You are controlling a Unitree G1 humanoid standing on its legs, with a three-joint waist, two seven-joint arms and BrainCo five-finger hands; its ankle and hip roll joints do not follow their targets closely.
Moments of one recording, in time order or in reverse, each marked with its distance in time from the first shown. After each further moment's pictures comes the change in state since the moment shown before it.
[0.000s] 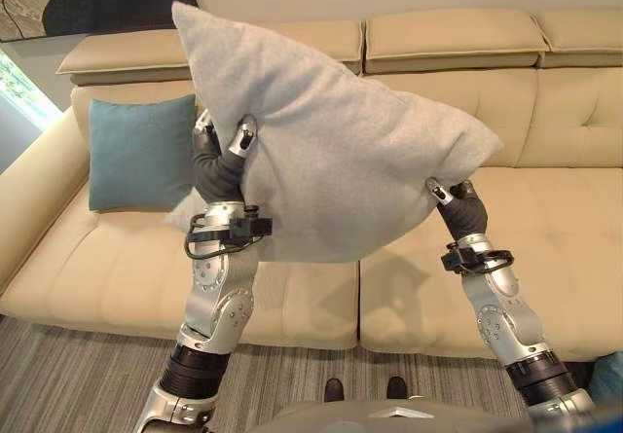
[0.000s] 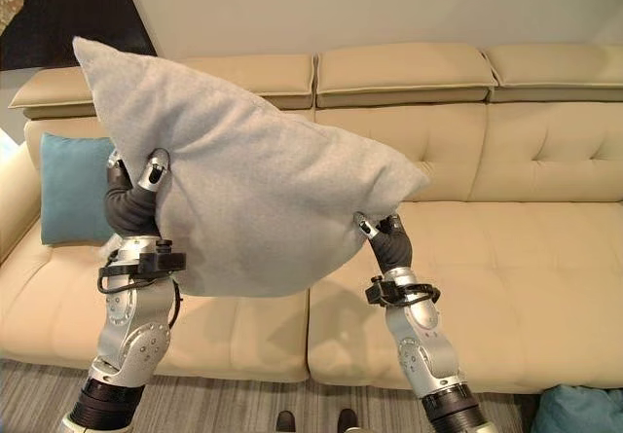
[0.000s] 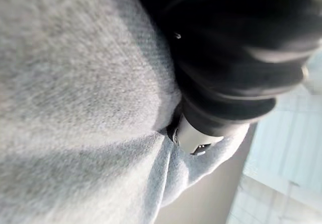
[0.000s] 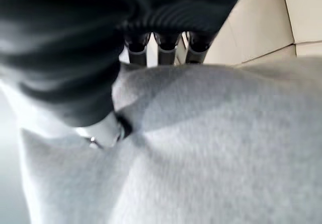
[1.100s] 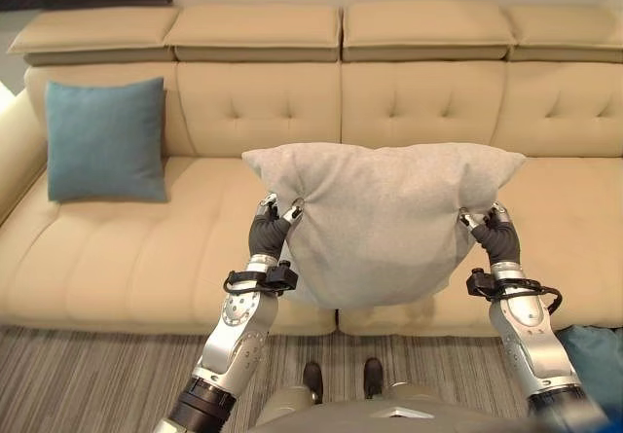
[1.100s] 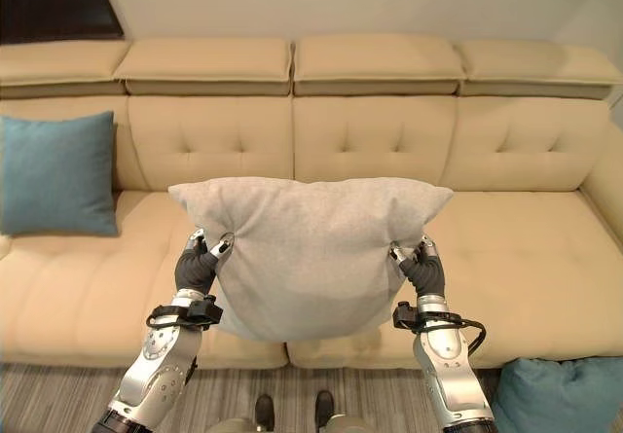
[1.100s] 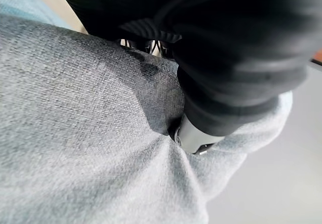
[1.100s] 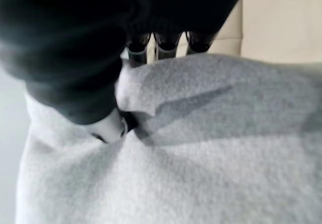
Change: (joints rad) left arm 0.100 0.014 -0.139 0.269 0.001 0.118 -0.051; right arm 0.133 -0.023 -0.130 0.008 -0.394 0.038 -0.198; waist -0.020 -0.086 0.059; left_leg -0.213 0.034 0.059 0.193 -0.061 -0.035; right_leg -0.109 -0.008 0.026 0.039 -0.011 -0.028
